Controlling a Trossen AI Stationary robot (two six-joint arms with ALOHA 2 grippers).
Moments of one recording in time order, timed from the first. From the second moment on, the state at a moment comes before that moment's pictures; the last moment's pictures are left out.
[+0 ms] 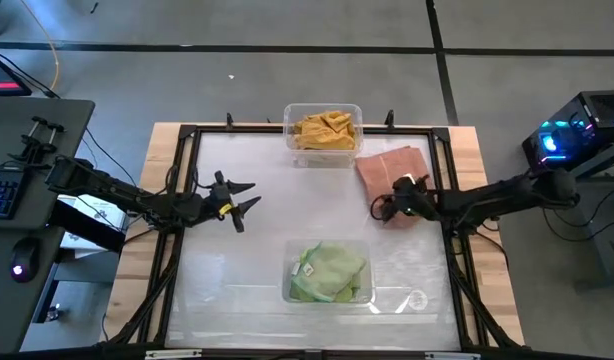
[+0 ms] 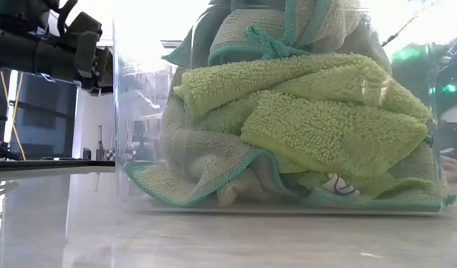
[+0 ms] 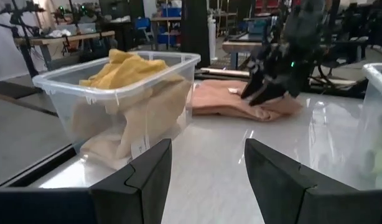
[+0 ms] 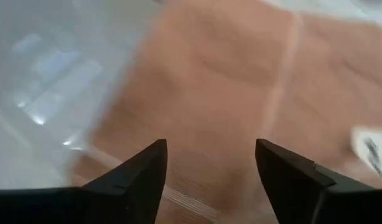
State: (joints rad) left arm -0.17 0.91 0.09 0.71 -0.63 -0.03; right arm -0.11 1.07 0.19 0.00 0.53 0.62
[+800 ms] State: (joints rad) left arm -0.17 0.91 0.09 0.92 -0.61 -0.01; right arm 0.12 1.14 0.02 0.37 0.71 0.69
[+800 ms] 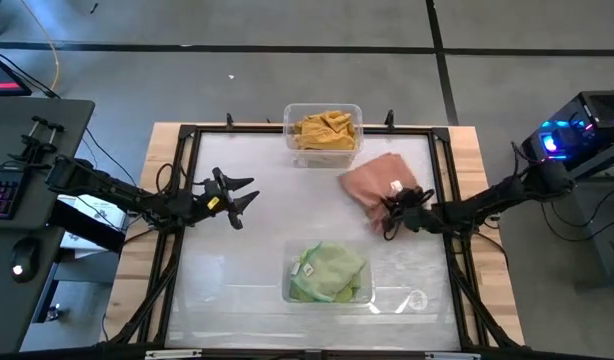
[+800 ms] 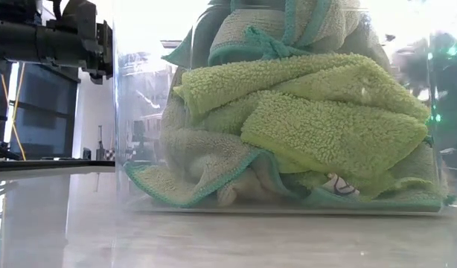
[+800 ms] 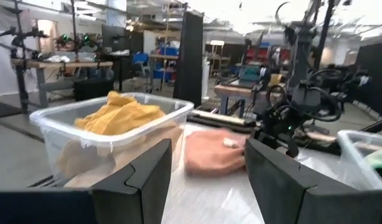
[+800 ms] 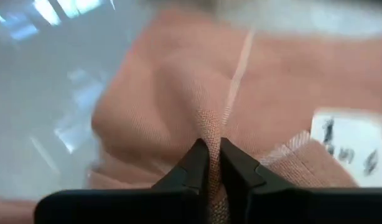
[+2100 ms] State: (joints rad) left arm -0.17 0.91 0.09 0.91 -0.59 0.01; right arm -0.55 2.01 1.82 -0.67 0.00 -0.39
